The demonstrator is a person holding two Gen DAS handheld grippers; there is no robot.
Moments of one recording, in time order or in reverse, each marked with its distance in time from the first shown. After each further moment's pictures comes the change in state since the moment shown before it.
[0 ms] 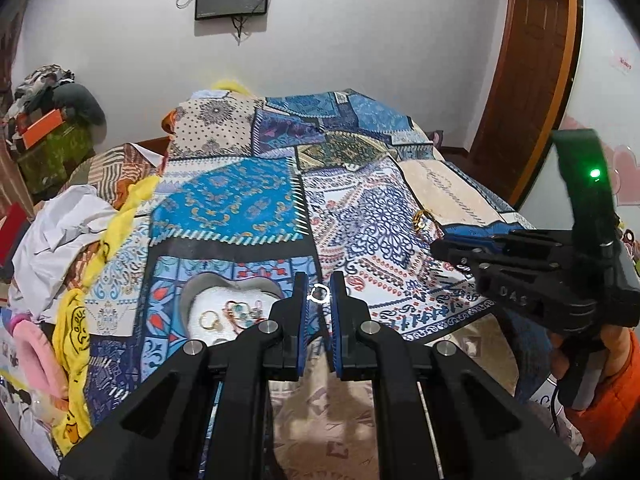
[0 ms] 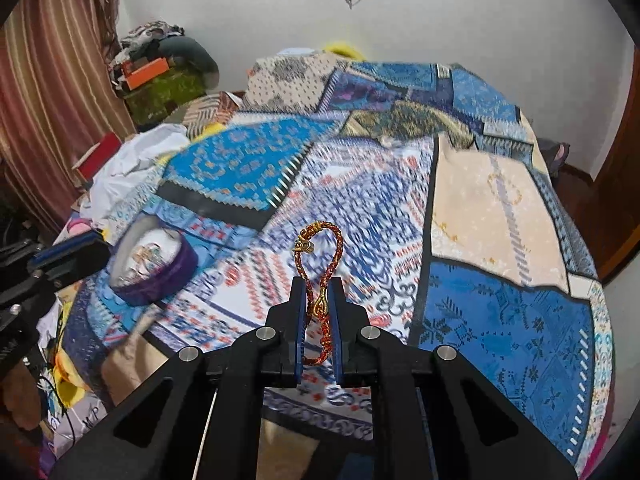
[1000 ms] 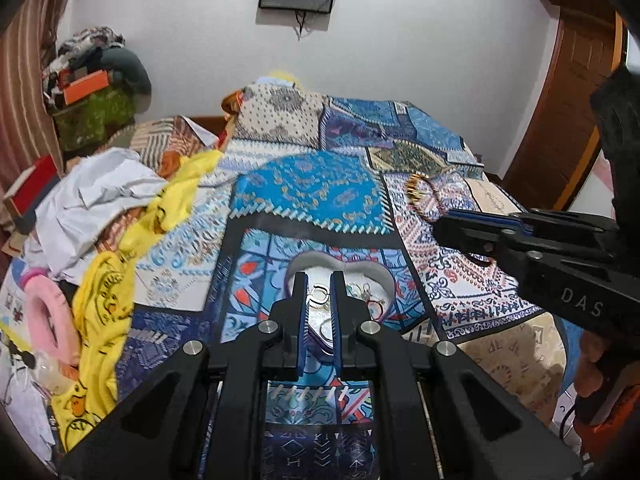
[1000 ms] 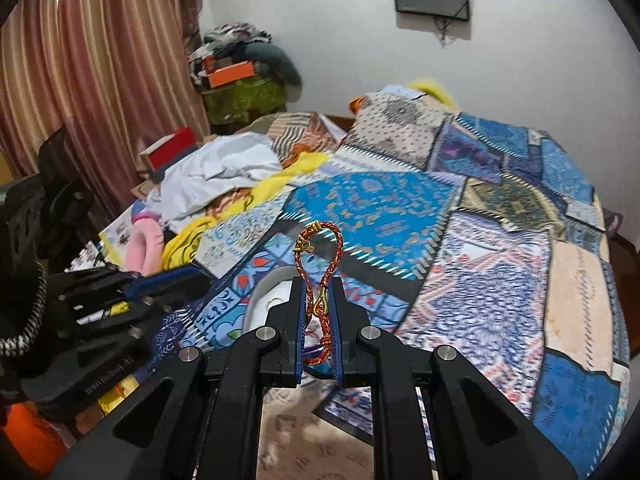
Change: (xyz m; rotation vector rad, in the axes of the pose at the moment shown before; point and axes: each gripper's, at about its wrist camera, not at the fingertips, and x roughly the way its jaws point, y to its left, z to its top) left arm -0.005 0.091 -0.025 -0.154 -0.001 0.068; right arm 0.005 0.115 0.036 -0.183 -0.066 0.192
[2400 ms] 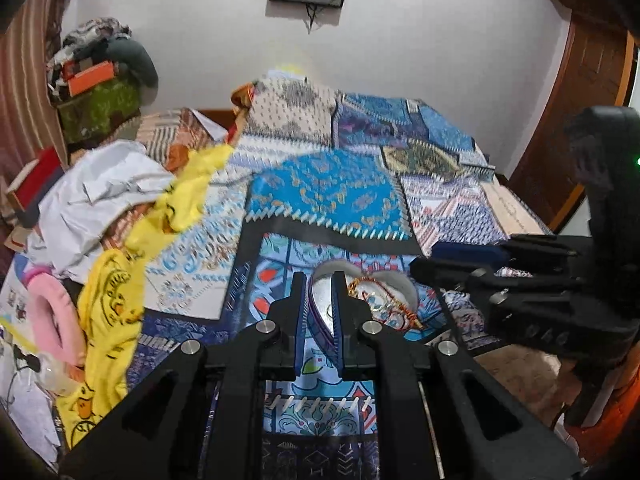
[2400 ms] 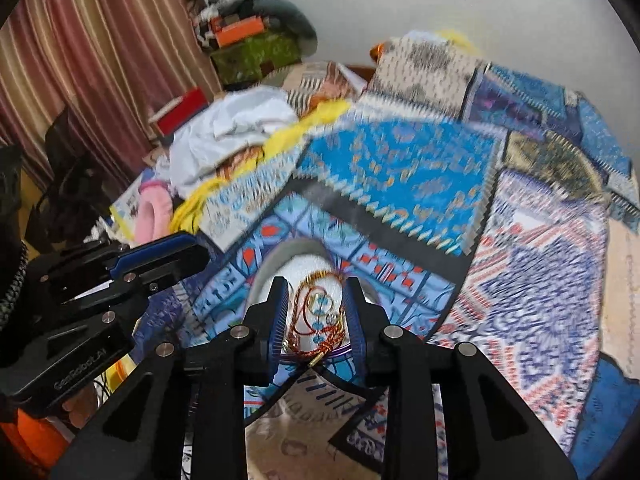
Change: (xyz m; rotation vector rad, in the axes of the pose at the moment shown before) left arm -0.007 0.017 0.019 -0.020 0.001 0.028; right arm 0.043 -0.002 0.003 0.024 0.144 0.081
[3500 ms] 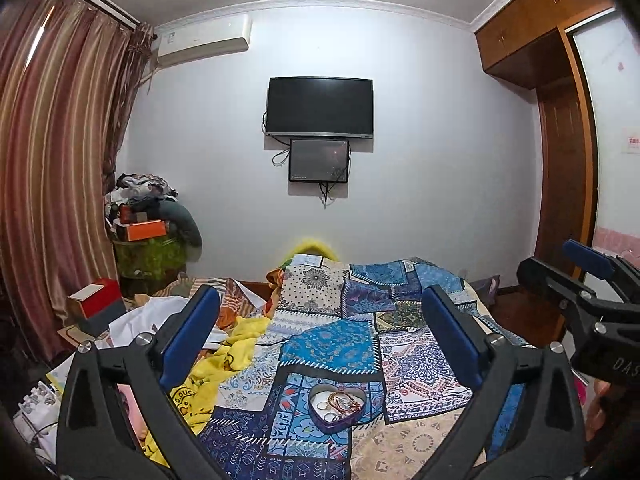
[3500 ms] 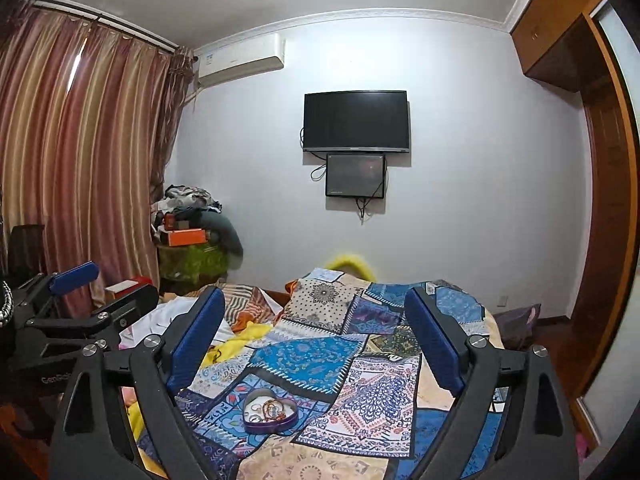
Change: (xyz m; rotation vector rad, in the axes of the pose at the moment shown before) left arm -0.231 -0.077 -0.009 0.078 -0.604 0.137; right arm -0.244 0.079 -0.059 -0.031 -0.798 -0.373
